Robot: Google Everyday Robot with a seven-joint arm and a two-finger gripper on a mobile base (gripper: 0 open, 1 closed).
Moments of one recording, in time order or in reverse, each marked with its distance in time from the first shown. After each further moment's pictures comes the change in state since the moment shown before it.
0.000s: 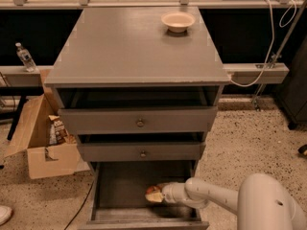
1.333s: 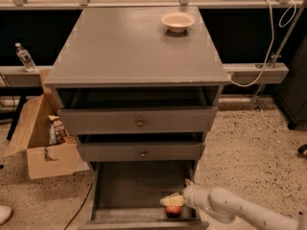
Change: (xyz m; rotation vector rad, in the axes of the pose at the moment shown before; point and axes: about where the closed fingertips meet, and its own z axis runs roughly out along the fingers) arm -0.004 -0.019 -0.129 0.199 -0.105 0.000
